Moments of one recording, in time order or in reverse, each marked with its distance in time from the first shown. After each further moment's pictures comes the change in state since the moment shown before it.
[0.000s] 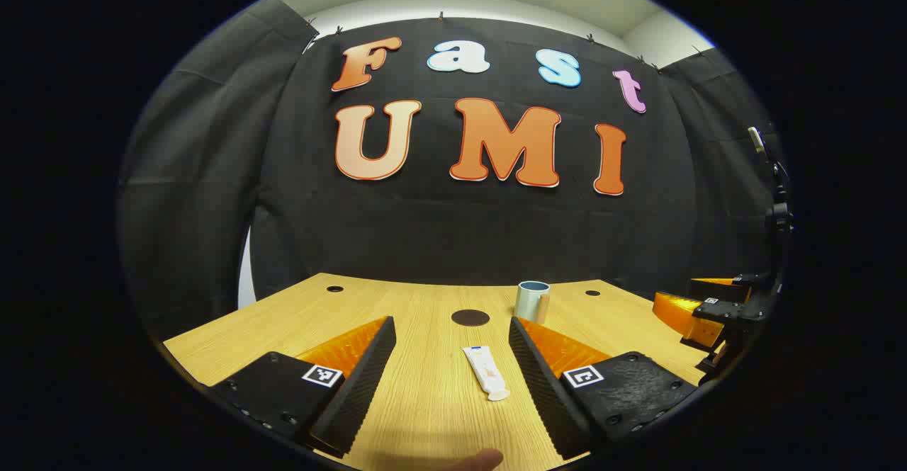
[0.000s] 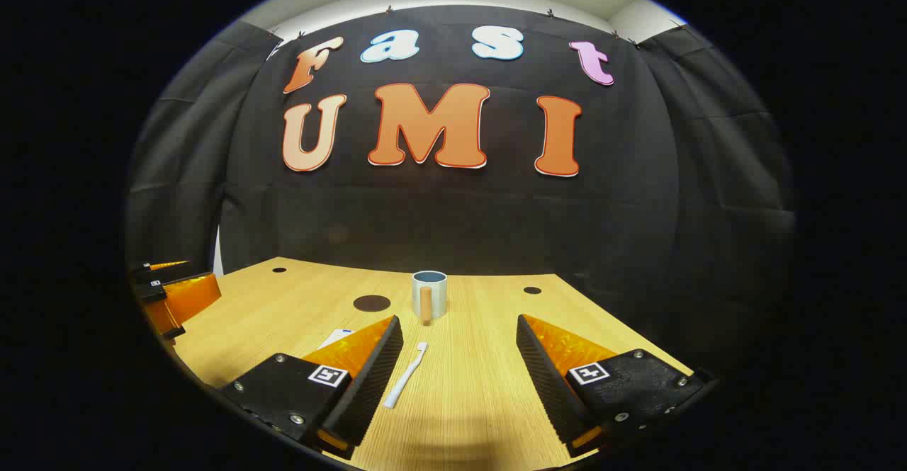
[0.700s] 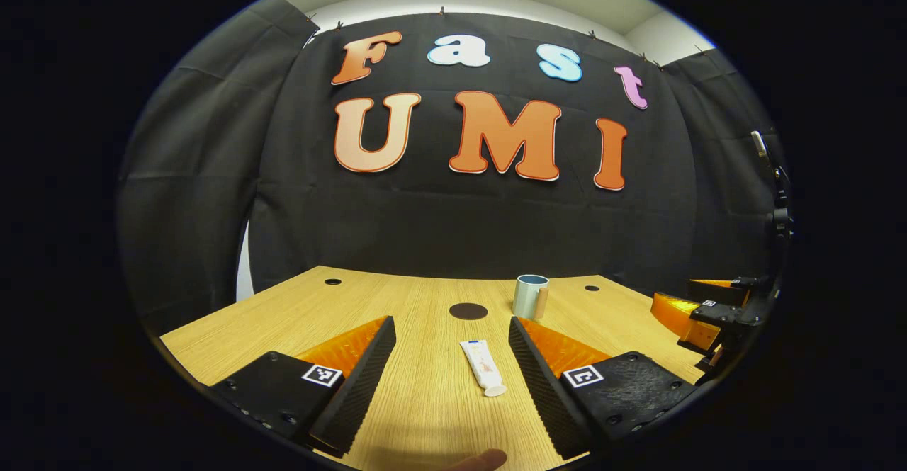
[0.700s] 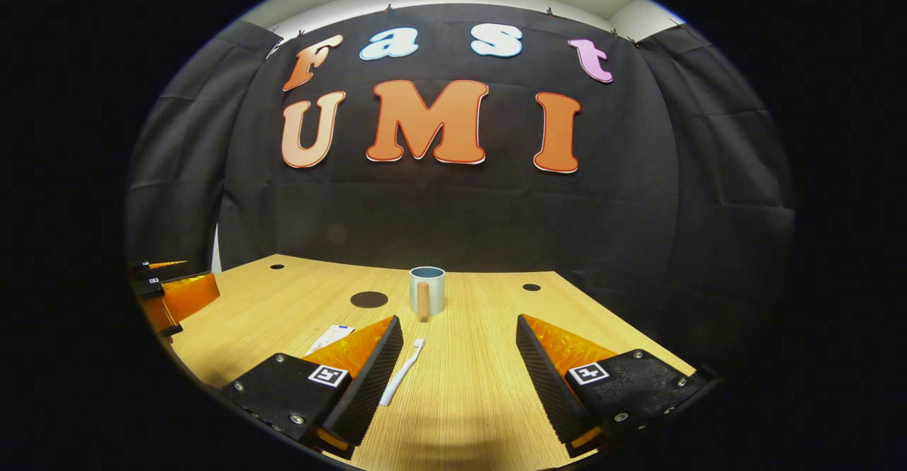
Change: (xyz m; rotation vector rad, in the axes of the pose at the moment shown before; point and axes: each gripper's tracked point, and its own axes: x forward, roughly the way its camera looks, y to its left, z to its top) left arm 0.002 -0.001 -0.009 0.002 0.026 0.009; right arm 0.004 -0.005 -0.009 -0.005 0.003 -0.001
